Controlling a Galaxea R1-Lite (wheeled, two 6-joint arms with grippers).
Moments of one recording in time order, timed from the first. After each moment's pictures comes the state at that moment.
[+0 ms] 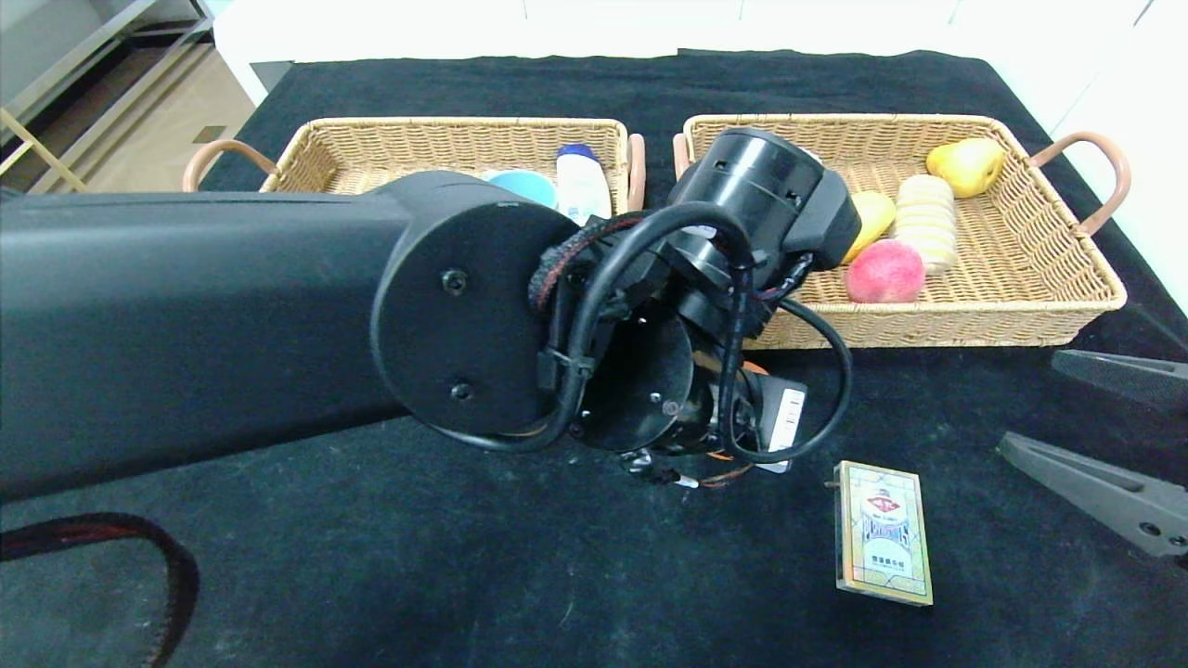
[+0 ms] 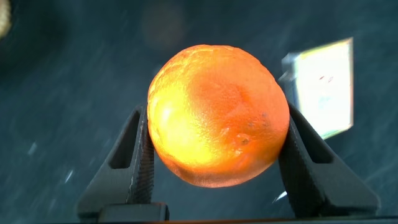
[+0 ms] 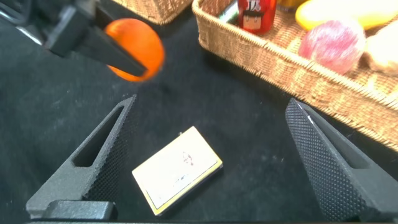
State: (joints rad) left arm -0.97 2.01 -1.88 0.54 0.31 -0.31; right arm 0.07 1.12 -0.49 -0.59 0.62 -0.16
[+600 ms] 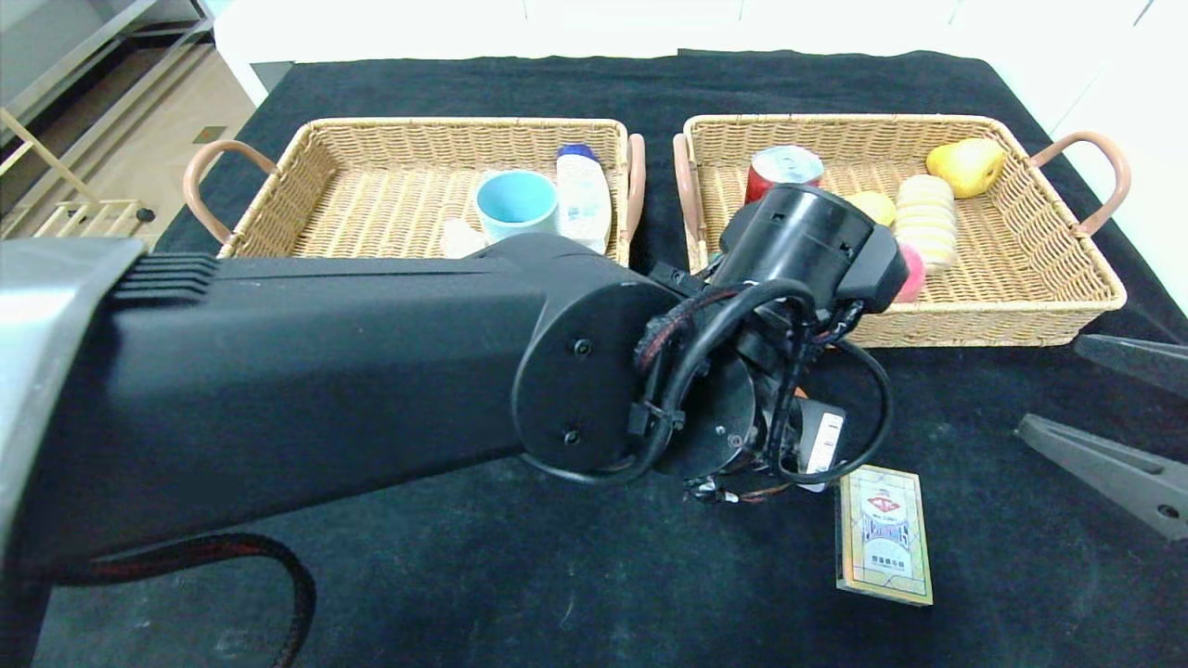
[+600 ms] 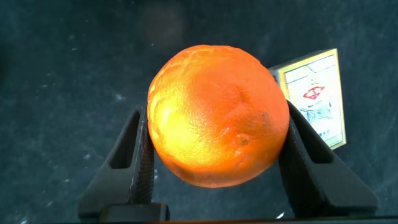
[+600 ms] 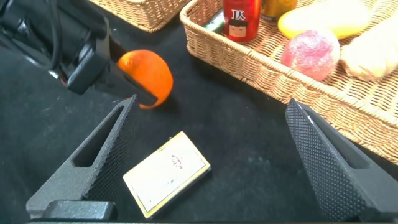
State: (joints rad) left arm -0.99 2.10 -1.91 0.49 0.30 -0.28; right arm 0.04 1.11 -0.51 -0.59 0.62 -0.16
